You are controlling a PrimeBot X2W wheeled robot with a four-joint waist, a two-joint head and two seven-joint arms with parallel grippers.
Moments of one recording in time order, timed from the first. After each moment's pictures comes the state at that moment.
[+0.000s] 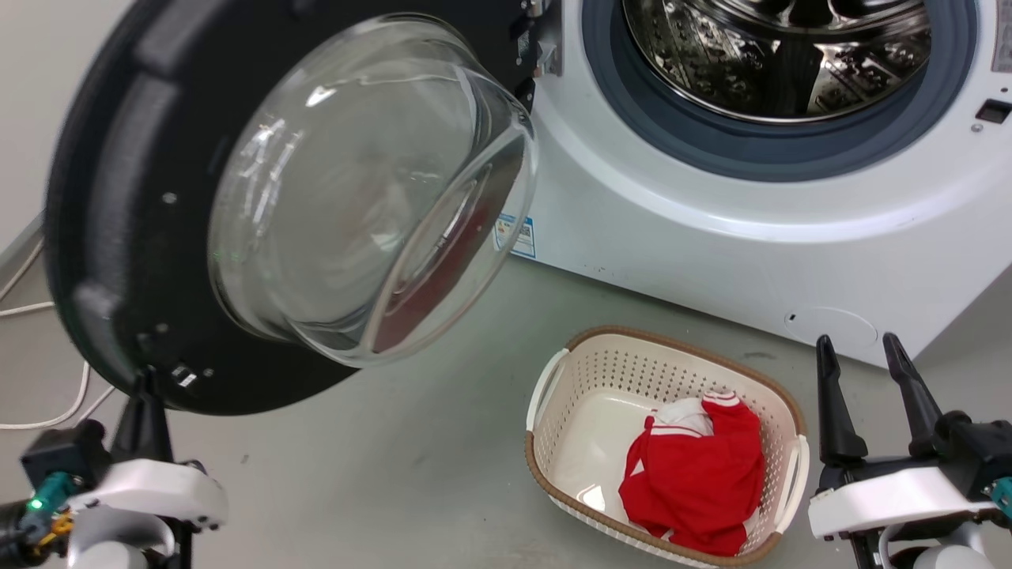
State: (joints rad) left arm -0.09 0.34 -0.03 0.27 -0.43 0.12 -0.25; right arm -0.01 -0.05 -0.06 0.04 0.12 0.13 -0.22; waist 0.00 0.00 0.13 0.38
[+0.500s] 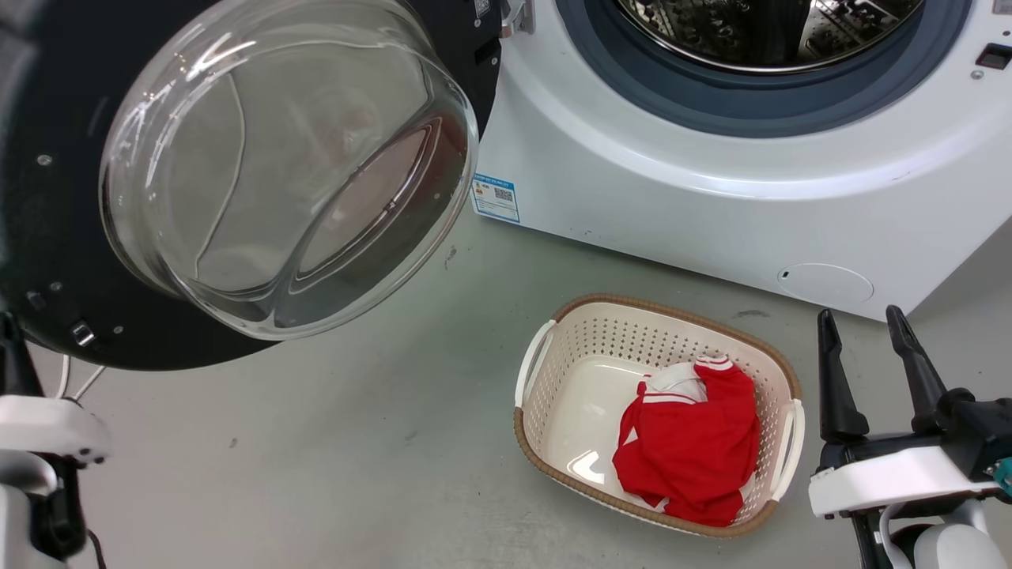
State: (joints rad) left arm -0.29 0.43 0.14 0.49 -0.42 0.06 -0.26; right arm -0.06 -0.05 -0.06 0.03 0.10 0.13 -0.22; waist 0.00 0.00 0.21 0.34
